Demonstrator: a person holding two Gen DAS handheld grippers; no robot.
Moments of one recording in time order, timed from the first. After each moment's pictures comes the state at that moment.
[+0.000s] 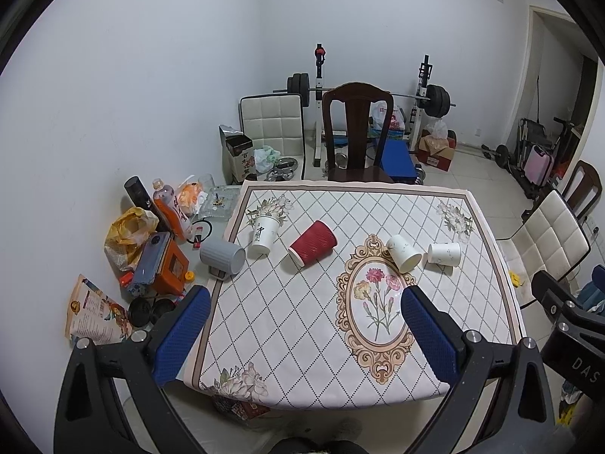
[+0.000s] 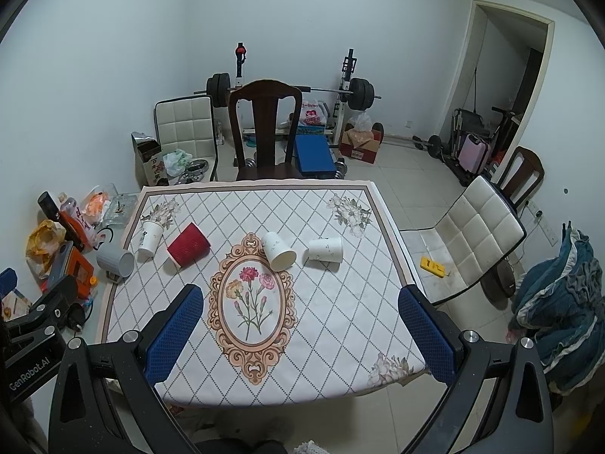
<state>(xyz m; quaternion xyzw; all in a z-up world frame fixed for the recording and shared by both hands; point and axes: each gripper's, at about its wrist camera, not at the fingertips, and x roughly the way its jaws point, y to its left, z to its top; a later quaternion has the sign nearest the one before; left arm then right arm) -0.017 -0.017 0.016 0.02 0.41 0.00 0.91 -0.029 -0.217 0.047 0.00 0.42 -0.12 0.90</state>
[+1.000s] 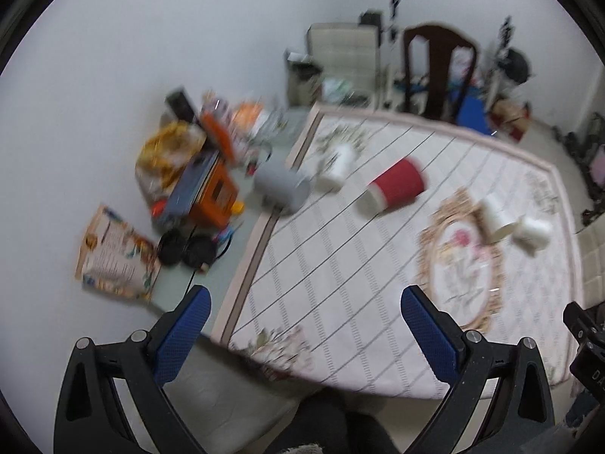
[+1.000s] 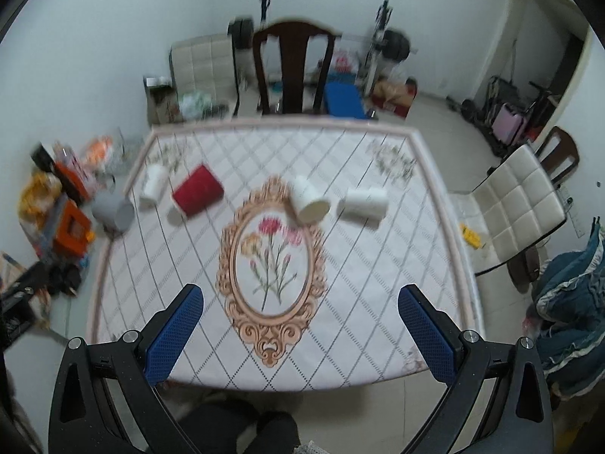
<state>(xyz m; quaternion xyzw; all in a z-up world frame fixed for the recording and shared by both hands) 0.038 0.055 -0.108 0.01 0.52 0.14 0.84 0.041 -0.200 -0.076 0.00 0.52 -0.07 0.85</state>
